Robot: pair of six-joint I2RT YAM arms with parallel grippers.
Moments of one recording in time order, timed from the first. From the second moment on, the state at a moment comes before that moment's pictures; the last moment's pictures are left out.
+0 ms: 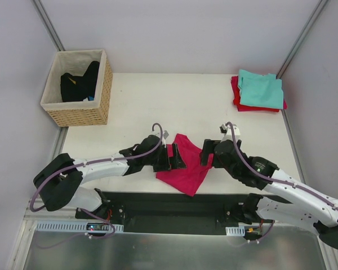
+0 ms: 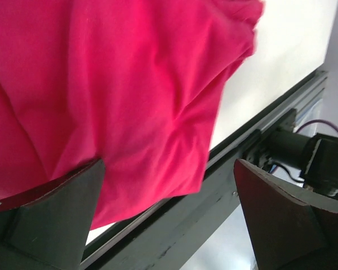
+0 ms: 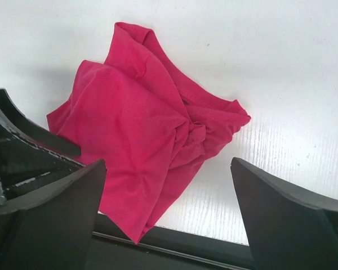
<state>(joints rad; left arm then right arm) -0.88 1.36 0.64 0.03 0.23 -0.97 1.00 0.84 0.77 -0.69 0.53 0.72</state>
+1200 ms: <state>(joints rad) -1.02 1.13 0.73 -0.08 -0.06 -1.01 0.92 0.97 0.75 -0.67 0.40 0.71</state>
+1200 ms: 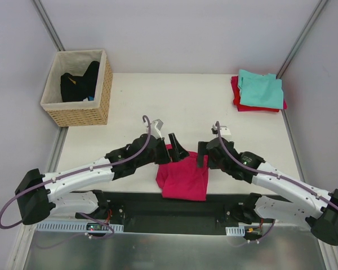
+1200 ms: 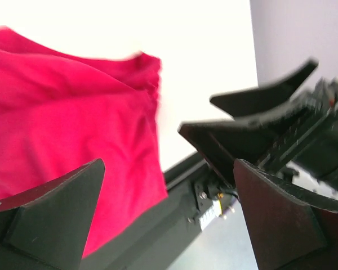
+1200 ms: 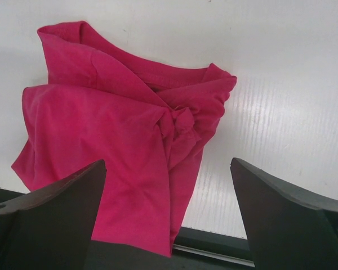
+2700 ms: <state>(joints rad) -0.80 1.23 0.51 -0.08 0.03 -0.96 0.86 1.26 0.69 -0.39 0.24 0.71</state>
